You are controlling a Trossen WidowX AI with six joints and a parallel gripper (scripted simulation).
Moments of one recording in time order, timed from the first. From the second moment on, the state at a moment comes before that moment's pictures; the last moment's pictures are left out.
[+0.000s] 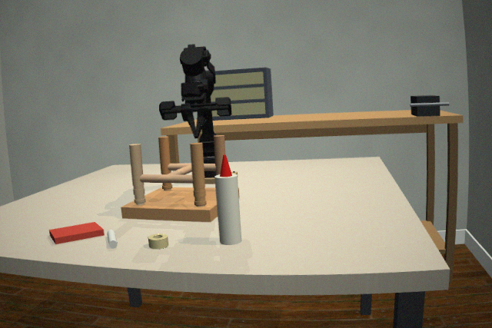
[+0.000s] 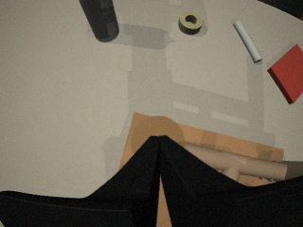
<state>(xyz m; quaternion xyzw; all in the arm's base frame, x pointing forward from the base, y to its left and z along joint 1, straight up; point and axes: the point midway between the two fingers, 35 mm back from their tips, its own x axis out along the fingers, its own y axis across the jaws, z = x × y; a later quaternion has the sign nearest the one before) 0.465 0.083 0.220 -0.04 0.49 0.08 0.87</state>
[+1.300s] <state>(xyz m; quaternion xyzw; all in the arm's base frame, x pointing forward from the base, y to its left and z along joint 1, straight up) 0.287 -0.069 0.253 0.07 0.60 -0.09 0.79</state>
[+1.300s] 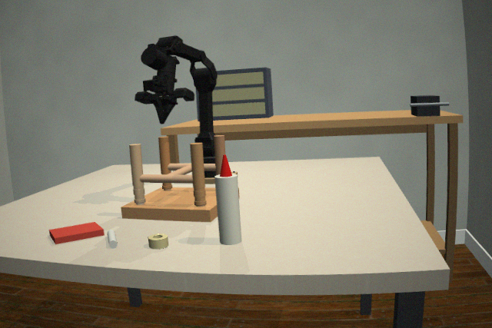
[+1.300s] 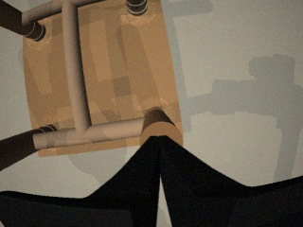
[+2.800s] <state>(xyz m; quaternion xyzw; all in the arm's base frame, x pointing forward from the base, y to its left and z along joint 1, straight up) 0.277 -0.071 0.212 0.07 0.60 -0.10 0.79</state>
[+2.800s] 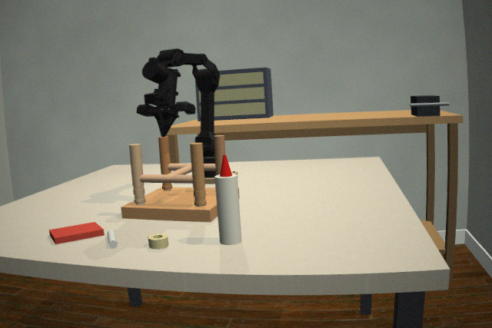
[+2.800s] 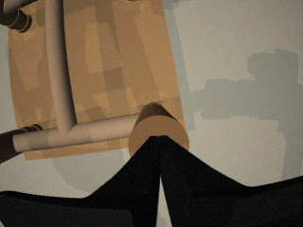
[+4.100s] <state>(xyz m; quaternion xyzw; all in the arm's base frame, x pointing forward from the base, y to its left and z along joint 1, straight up) 0.279 -0.073 0.210 0.07 0.58 -0.11 0.81</state>
